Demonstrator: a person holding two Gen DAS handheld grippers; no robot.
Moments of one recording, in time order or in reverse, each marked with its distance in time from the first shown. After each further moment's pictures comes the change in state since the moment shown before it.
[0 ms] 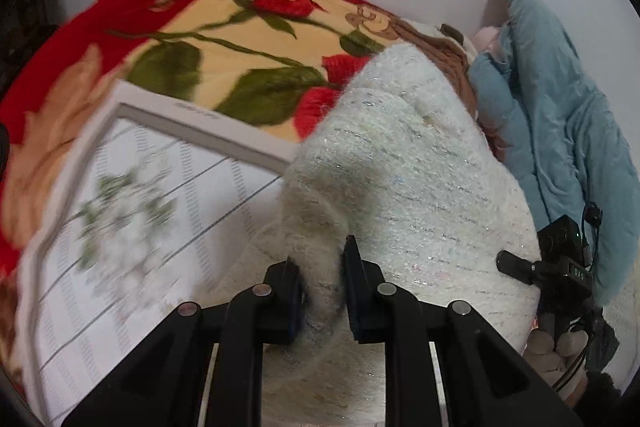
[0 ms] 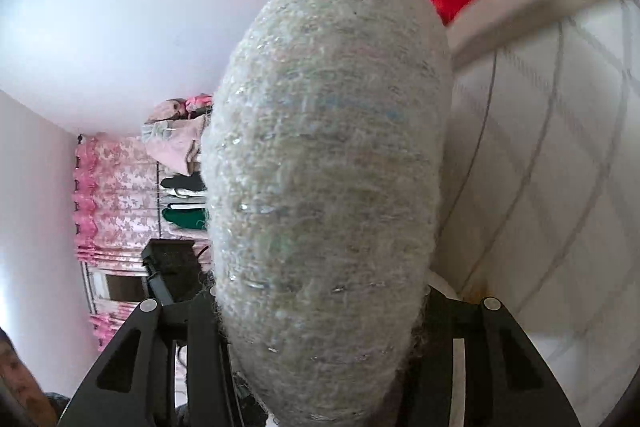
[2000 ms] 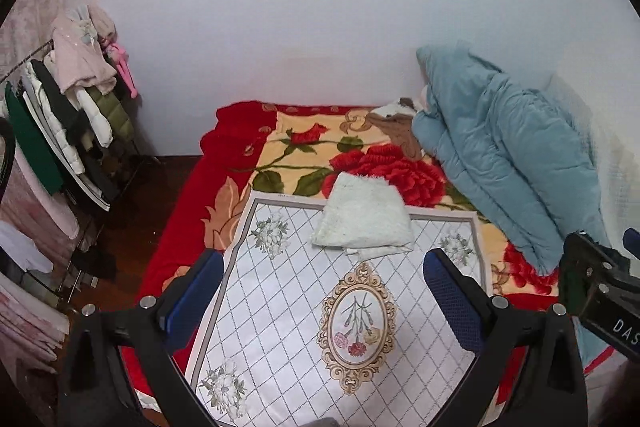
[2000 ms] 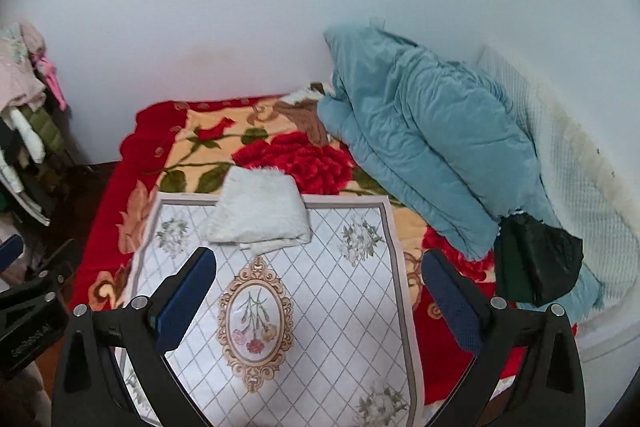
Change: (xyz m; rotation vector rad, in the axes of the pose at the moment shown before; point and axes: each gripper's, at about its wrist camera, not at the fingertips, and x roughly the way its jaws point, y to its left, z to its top) left arm -0.509 -0.204 -0.161 0.273 -0.300 0.313; right arm -0.175 0.570 -0.511 -0.559 -0.662 -1.254
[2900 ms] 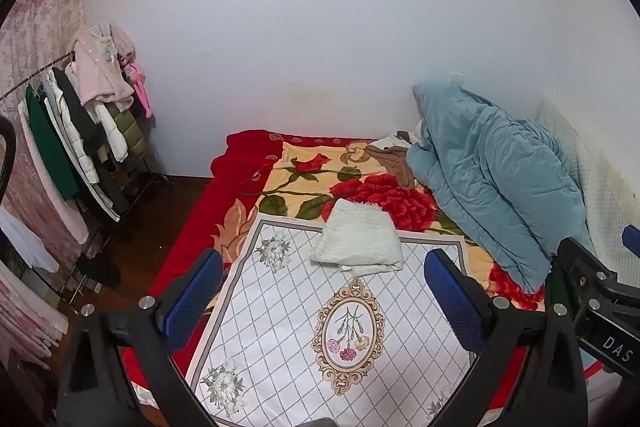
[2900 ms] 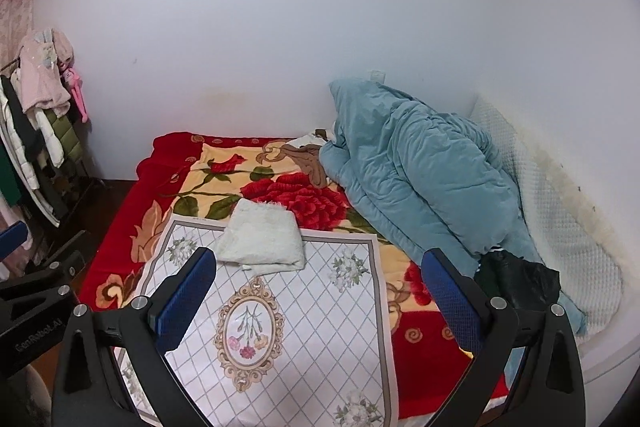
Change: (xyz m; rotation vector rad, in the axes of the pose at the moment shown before) left arm -0.076 -0.004 -0.019 -0.030 -0.114 0.010; right arm -0.114 -0.021 -0.009 -0.065 -0.133 0.018
